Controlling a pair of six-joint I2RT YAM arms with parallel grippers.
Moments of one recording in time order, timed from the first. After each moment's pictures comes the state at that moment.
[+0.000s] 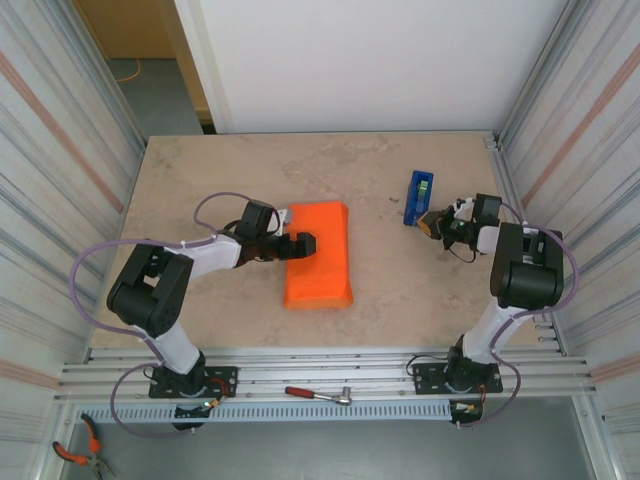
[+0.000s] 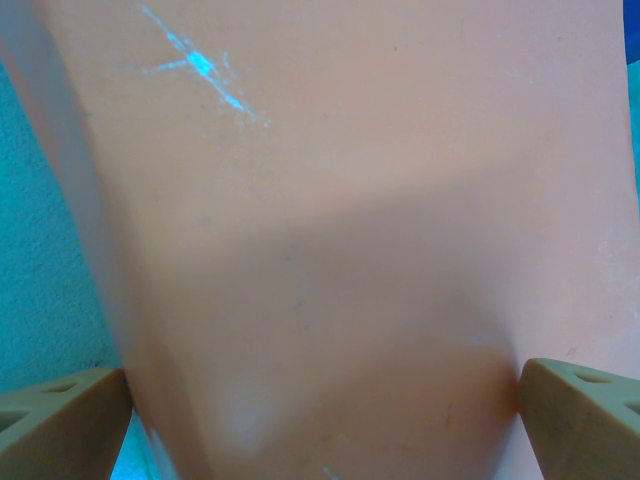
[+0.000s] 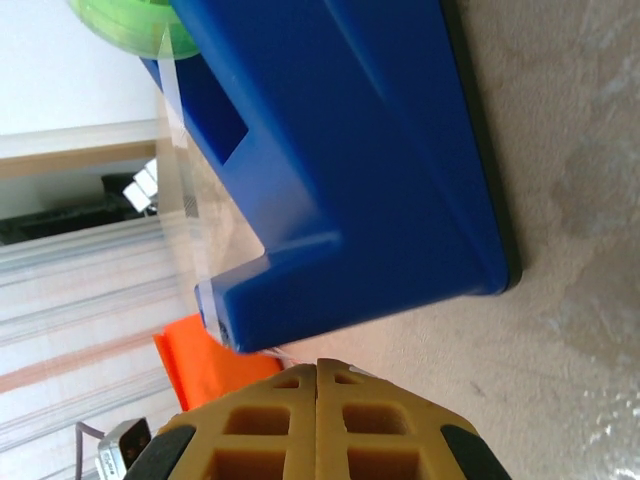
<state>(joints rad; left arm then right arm) -0.47 1.69 0.85 -0.04 0.42 -0.48 -0.21 1.80 0.82 0.15 -0.84 0.87</state>
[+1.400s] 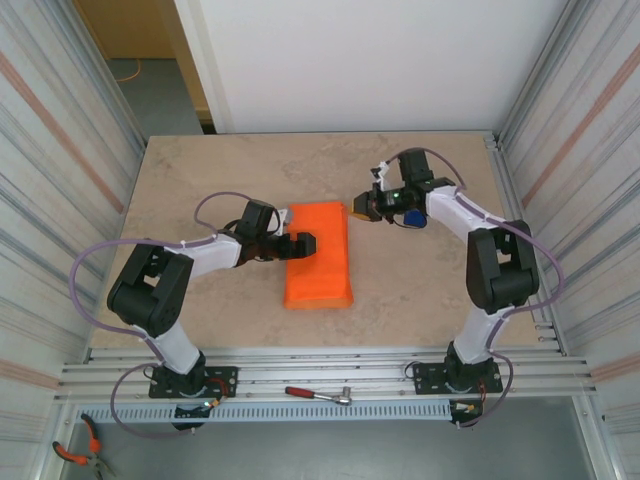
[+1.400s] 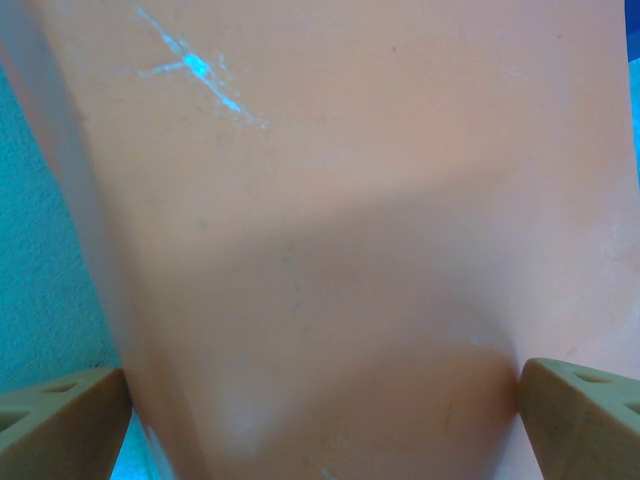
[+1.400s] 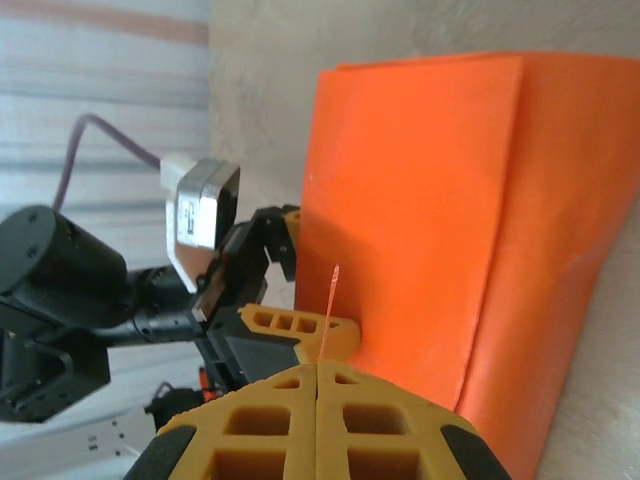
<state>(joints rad) -0.47 1.69 0.85 -0.05 0.42 -0.47 0.28 1.80 1.29 -0.46 -0.91 0.51</state>
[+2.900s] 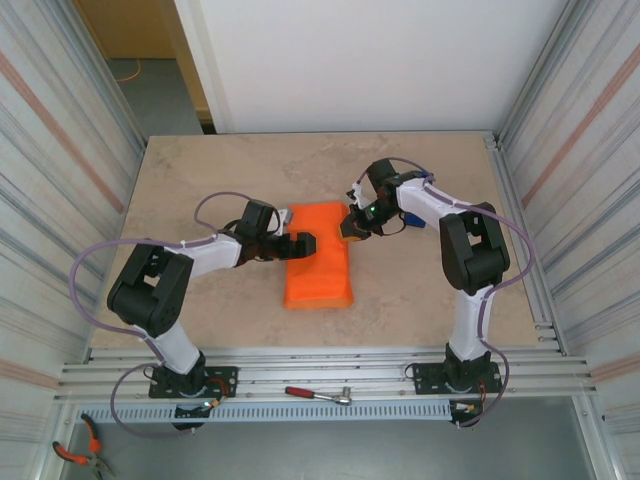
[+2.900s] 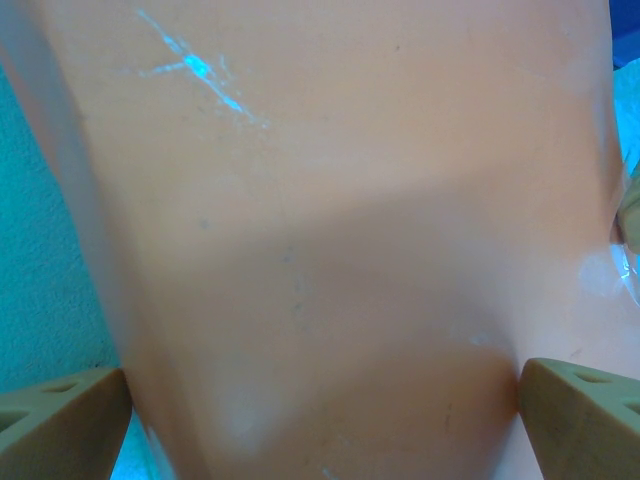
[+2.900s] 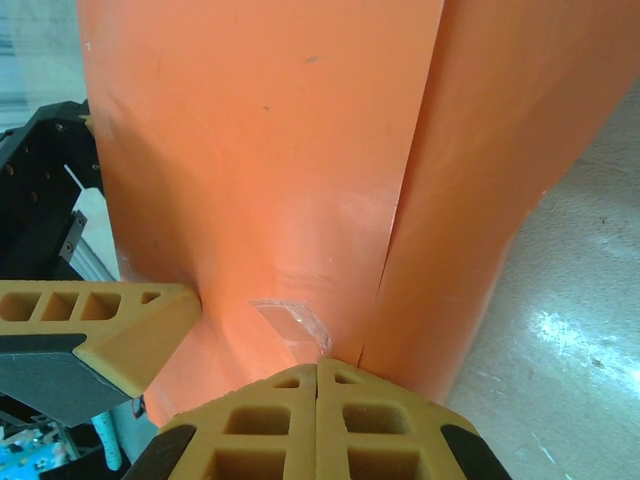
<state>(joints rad) -0.47 1.69 0.85 -0.05 0.42 -0.47 0.39 1.99 1.46 -0.80 -0.72 0.28</state>
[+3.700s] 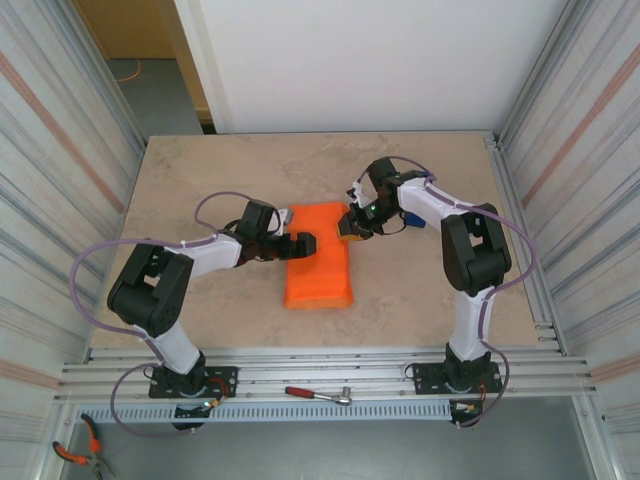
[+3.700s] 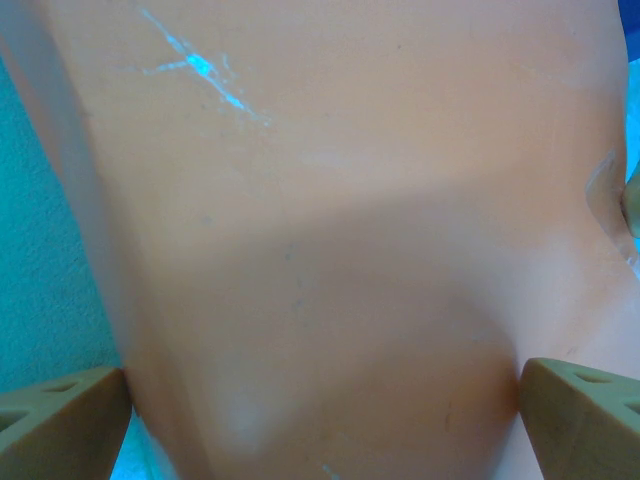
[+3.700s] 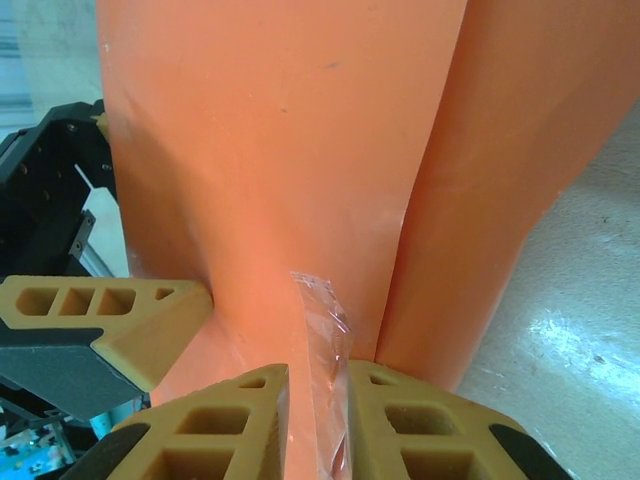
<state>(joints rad) -0.47 1.69 0.85 -0.05 0.41 -0.47 0.38 1.98 1.46 -0.80 -0.72 0.28</state>
